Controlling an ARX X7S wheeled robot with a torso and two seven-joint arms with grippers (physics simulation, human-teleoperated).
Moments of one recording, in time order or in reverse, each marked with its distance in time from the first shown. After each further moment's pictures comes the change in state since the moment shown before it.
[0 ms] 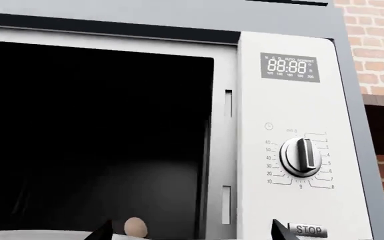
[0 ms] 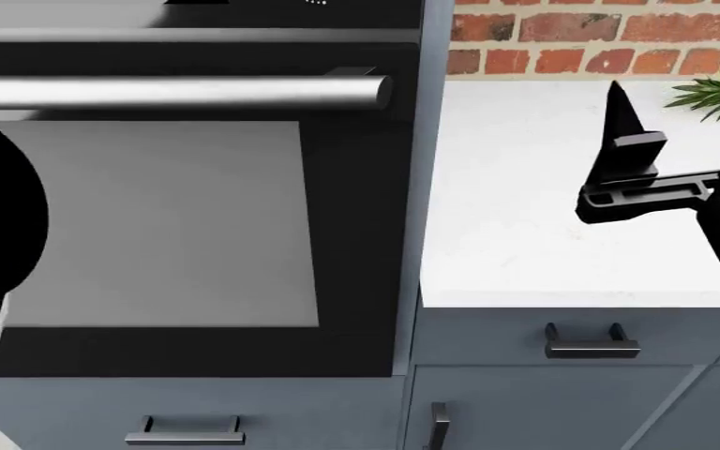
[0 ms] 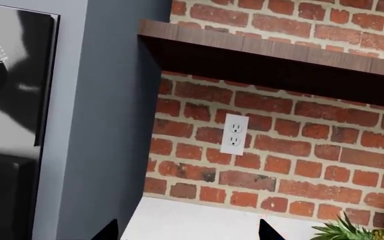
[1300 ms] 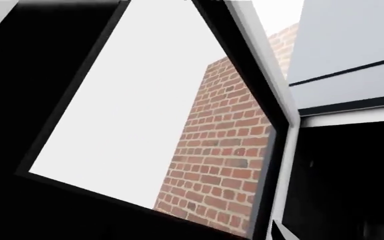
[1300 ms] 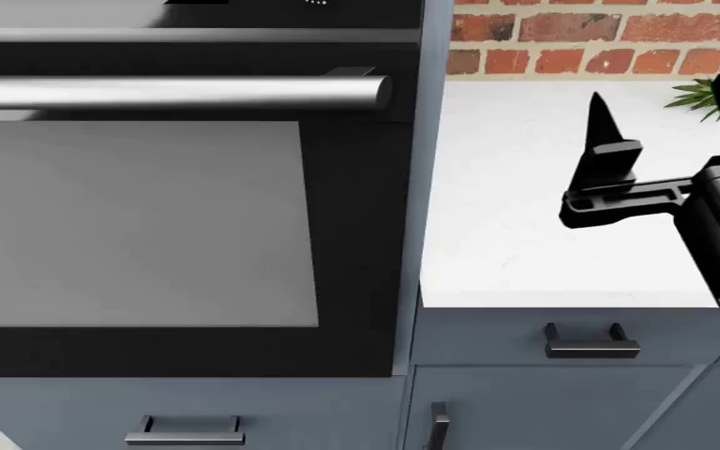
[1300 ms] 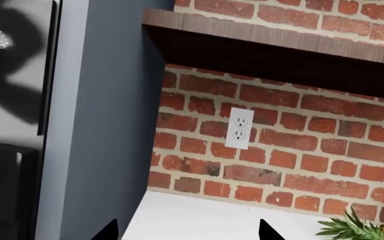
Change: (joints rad) left arm -0.251 -0.716 0.349 0.019 0.223 -0.043 0.023; right arm -0.021 -0.013 -0.056 0.016 -0.060 -0.038 -0.022
